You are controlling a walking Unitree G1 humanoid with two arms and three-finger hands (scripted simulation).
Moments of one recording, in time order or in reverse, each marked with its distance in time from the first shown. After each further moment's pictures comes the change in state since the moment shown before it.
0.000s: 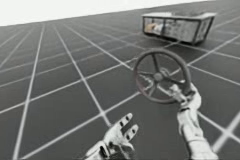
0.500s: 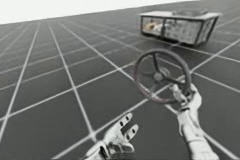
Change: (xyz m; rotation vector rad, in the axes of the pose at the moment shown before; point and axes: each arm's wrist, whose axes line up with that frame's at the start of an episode) left arm 0.000 0.000 0.000 -0.001 0.001 0.000; right arm 0.000 0.000 0.000 -0.001 -0.001 -0.001
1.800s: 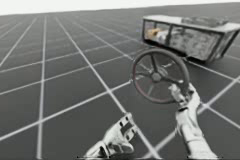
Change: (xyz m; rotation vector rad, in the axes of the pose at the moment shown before) left arm -0.005 0.006 -0.001 -0.025 -0.023 -0.002; right arm -0.003 0.017 0.000 -0.023 0.000 0.044
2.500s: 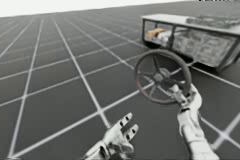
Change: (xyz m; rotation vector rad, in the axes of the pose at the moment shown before) left arm 0.005 -0.007 0.001 0.025 0.021 -0.003; right arm 0.001 -0.019 0.000 0.018 0.000 -0.050
